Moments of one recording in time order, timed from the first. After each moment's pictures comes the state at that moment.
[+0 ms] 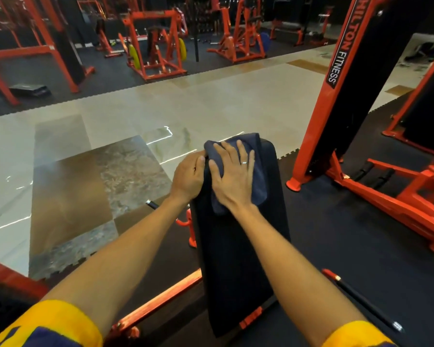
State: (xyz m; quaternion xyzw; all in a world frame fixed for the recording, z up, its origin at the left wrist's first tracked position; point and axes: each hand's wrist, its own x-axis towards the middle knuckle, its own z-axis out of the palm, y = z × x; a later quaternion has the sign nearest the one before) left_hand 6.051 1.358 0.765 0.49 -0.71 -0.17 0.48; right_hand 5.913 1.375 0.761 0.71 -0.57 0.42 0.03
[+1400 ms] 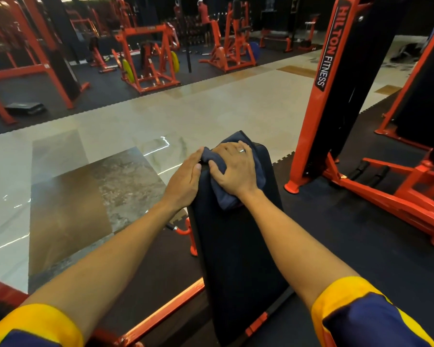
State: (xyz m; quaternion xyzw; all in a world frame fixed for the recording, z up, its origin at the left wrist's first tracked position) left_hand 6.063 1.357 0.772 0.49 -0.77 -0.19 0.37; right_hand 5.880 1.336 0.772 0.75 -0.48 0.43 0.10
